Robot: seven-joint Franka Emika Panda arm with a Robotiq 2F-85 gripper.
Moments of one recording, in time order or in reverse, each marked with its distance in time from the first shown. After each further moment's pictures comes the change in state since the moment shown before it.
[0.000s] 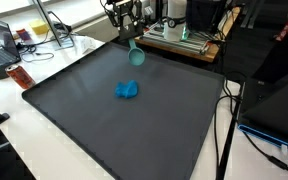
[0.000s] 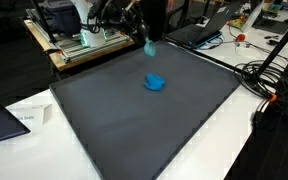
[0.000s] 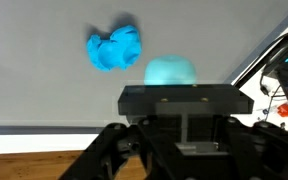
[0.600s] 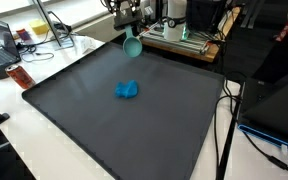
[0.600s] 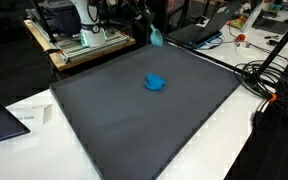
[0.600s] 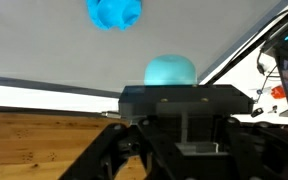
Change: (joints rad) arm 0.086 -0.095 -0.058 0.003 0.040 0.040 -0.049
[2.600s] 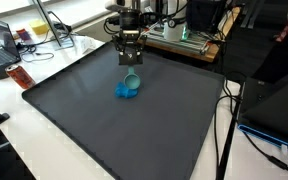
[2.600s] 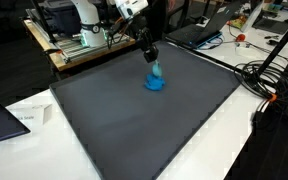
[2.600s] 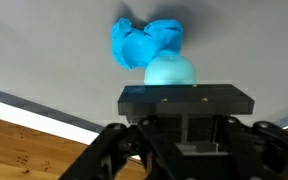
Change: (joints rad) arm 0.170 0.395 0.063 0.058 0.360 0.432 -0.449
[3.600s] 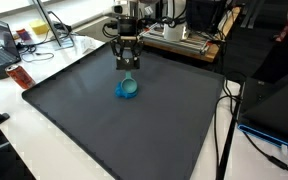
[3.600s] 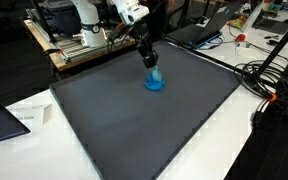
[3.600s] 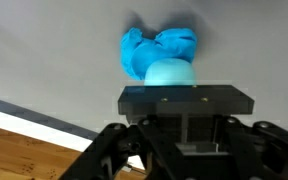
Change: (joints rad) arm -0.004 0.082 -0.003 0.048 0.015 0.030 -0.009
